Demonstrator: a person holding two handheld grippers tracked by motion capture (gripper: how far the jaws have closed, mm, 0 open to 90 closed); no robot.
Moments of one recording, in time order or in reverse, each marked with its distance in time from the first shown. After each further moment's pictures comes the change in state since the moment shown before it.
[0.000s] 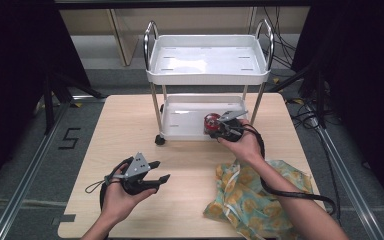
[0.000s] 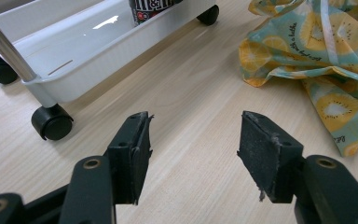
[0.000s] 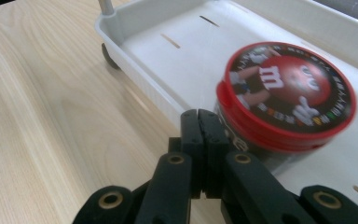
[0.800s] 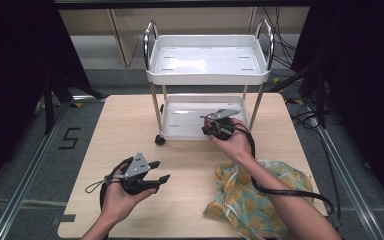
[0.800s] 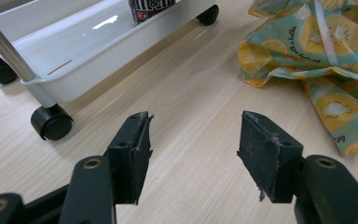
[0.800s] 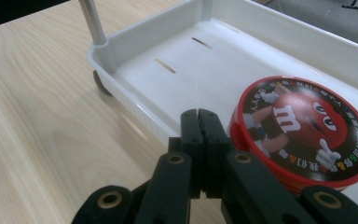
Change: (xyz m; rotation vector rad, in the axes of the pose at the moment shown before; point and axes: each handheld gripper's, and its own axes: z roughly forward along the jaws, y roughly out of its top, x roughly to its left) left arm 0.000 0.000 0.000 0.000 0.000 0.001; right arm 0.015 0.014 0.014 -0.047 -0.077 0.030
